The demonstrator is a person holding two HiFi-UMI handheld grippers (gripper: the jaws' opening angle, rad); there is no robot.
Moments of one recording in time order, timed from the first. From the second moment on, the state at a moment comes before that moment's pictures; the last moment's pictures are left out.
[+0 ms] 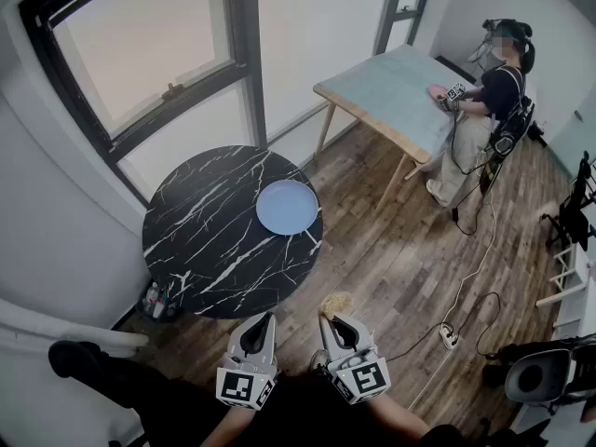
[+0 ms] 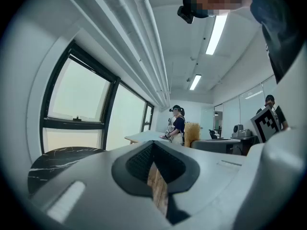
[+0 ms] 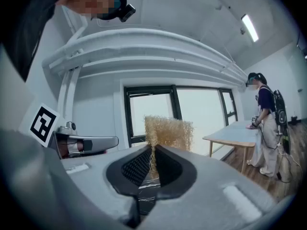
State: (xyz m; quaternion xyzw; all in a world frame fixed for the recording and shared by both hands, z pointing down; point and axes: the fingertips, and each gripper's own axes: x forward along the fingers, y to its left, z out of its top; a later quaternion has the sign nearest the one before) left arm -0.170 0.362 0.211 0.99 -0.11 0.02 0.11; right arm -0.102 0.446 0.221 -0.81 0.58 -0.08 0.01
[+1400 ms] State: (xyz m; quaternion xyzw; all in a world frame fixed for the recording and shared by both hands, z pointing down) left arm -0.092 0.385 0.262 0.98 -0.16 0.05 0.12; right arm -0.020 0.470 0.272 -0.77 0.63 -0.11 -0.01
